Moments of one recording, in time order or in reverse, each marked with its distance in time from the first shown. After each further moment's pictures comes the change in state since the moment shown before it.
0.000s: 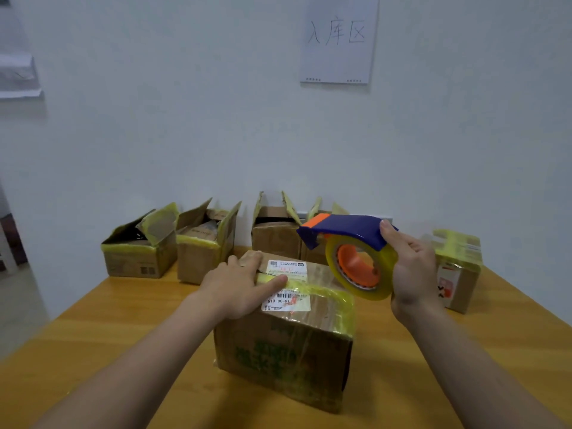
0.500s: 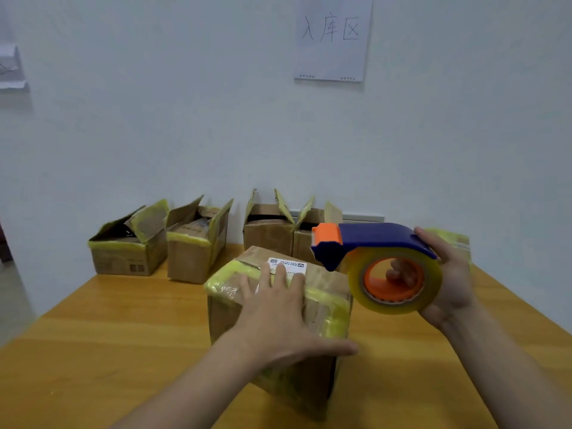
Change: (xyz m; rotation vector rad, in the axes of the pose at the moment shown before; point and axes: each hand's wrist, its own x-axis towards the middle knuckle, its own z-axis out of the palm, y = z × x) left_hand -0.058 0.082 0.013 -0.001 -0.037 0.200; right_hand 0.009 -0.017 -0.053 0.303 -0.225 0.298
